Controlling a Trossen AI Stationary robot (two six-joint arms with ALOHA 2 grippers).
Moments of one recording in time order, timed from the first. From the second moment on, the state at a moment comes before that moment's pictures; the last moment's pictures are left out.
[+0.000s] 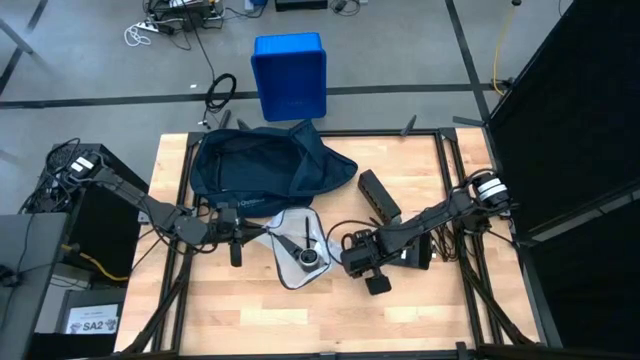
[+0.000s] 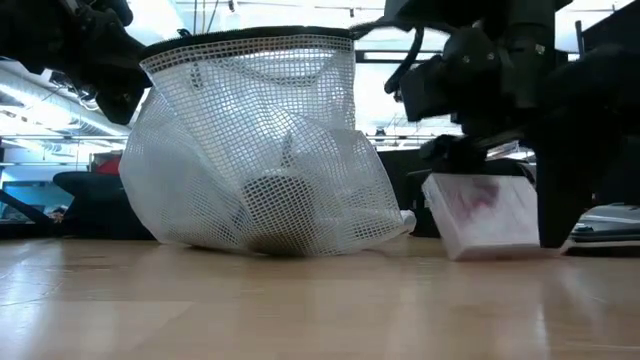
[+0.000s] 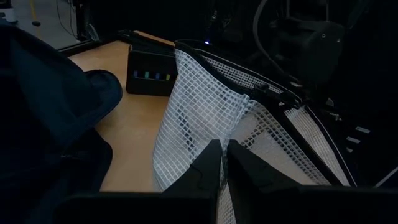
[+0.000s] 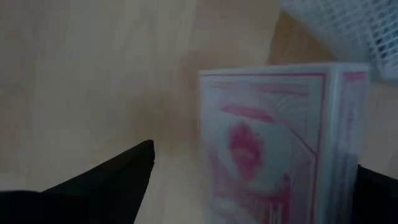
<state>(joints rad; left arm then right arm) -0.52 0.75 0.25 0.28 -0.65 -0.45 0.35 1.85 1.17 -0.70 -0.02 0.14</state>
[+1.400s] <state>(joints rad) -0.52 0.75 0.25 0.29 -0.65 -0.45 0.41 1.85 1.88 -0.98 0.37 0.09</state>
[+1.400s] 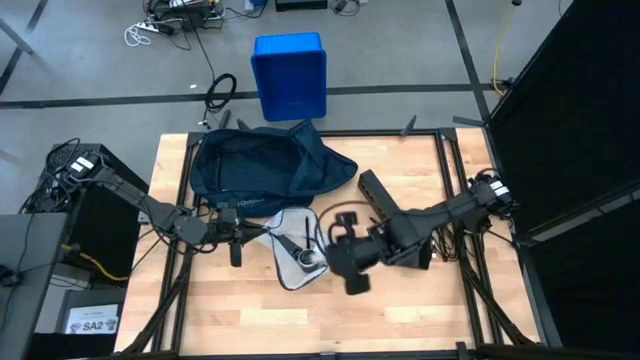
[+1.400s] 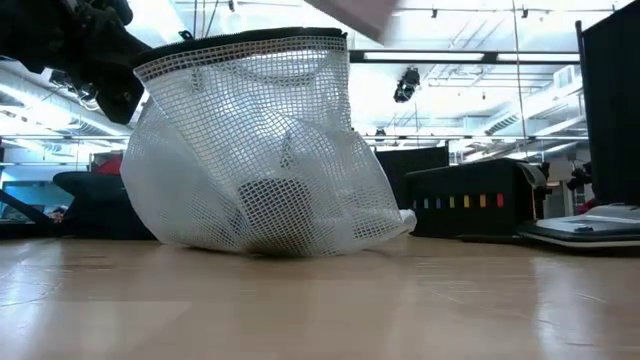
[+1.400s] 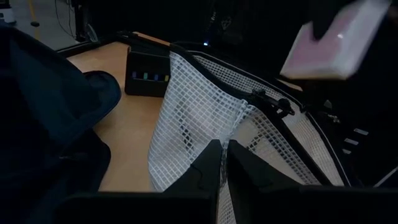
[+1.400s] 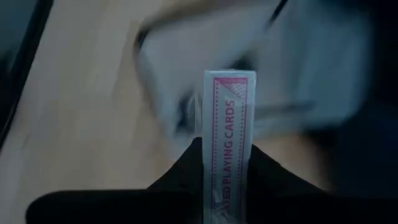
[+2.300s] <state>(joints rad) -0.52 0.75 0.25 0.29 -0.65 -0.45 0.19 1.85 1.81 -0.80 0.18 0.08</state>
